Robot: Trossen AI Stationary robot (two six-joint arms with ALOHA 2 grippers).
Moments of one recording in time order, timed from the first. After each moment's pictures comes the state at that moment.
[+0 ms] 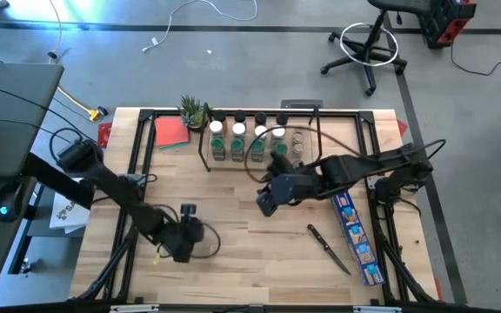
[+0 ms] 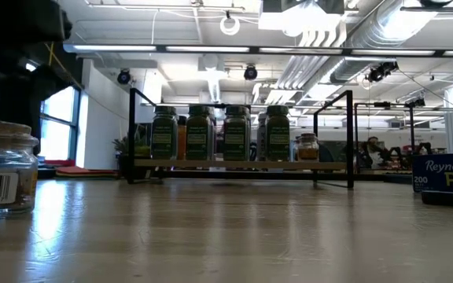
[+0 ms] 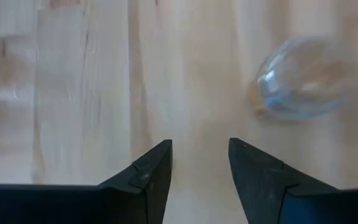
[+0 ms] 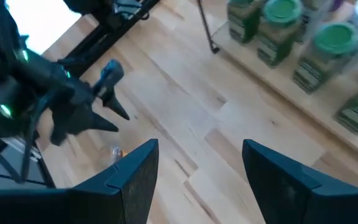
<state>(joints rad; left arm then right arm) -0.69 1.43 0.78 -0.53 -0.36 -0.58 0.28 1.76 1.84 -1.00 0.40 0.90</state>
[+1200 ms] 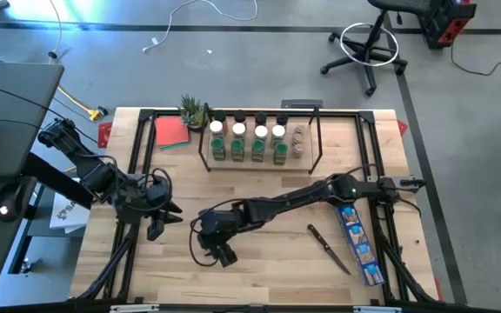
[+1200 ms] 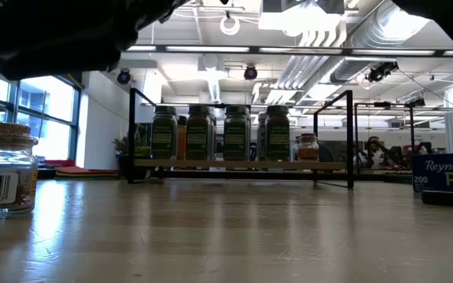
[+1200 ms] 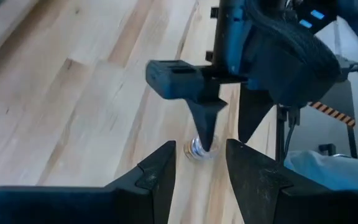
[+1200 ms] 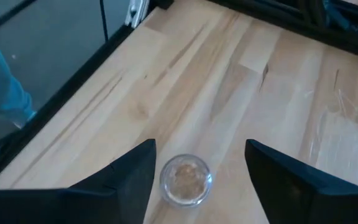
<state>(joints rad) -0.70 0.92 0.93 -0.86 -0.39 -0.93 0.25 2.47 2.20 -0.46 -0.18 -0.16</state>
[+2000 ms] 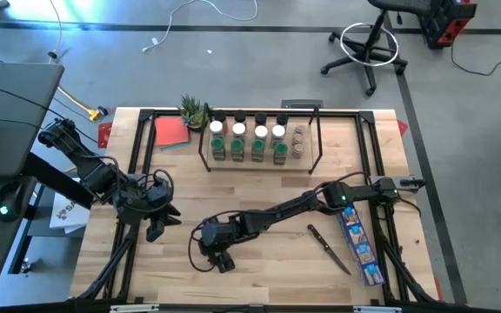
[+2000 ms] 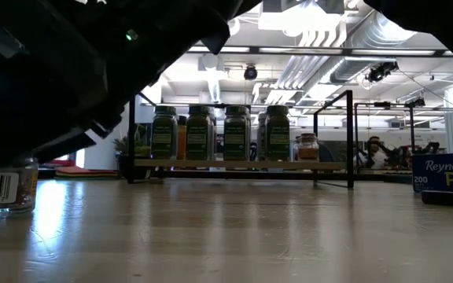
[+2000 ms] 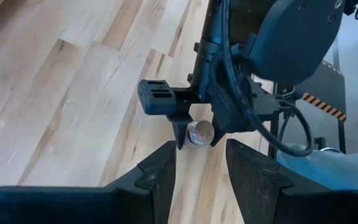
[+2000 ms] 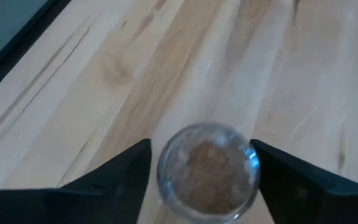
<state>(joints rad) -0.70 0.92 0.93 -0.87 -0.35 -0.96 0.28 2.60 2.19 -0.38 -0.10 -0.09</state>
